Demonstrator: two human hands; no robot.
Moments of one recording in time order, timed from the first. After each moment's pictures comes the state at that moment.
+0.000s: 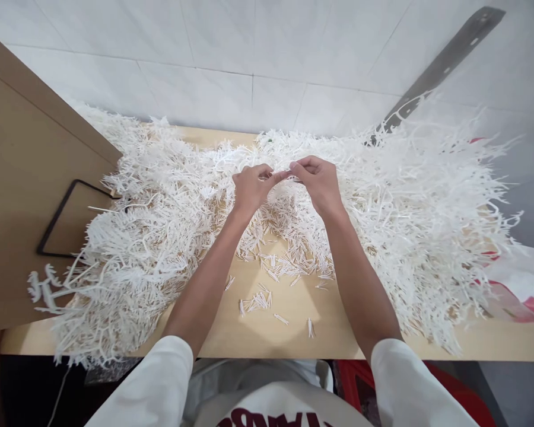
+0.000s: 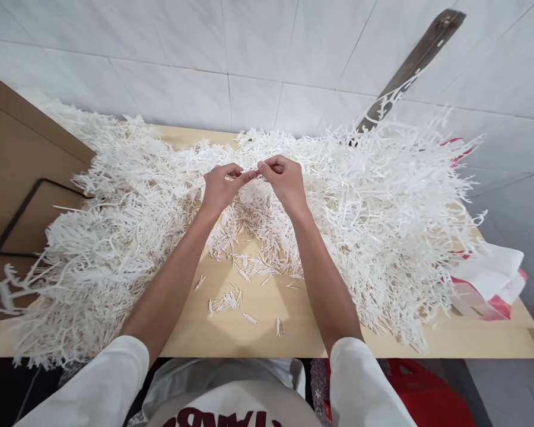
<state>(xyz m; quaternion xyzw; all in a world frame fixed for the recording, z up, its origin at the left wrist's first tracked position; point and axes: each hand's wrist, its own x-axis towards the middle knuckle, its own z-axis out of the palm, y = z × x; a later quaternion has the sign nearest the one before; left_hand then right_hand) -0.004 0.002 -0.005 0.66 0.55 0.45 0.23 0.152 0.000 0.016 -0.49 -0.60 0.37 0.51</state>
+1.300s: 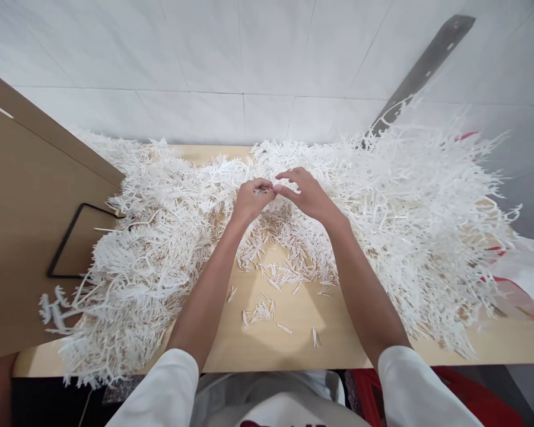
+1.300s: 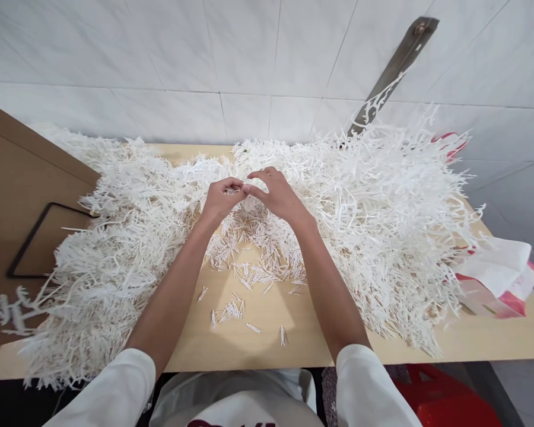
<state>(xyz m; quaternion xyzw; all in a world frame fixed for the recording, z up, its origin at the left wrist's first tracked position) -0.002 0.001 -0.011 0.63 0.48 0.49 0.37 0.167 -0.004 0.021 -0.49 -0.79 0.21 0.30</state>
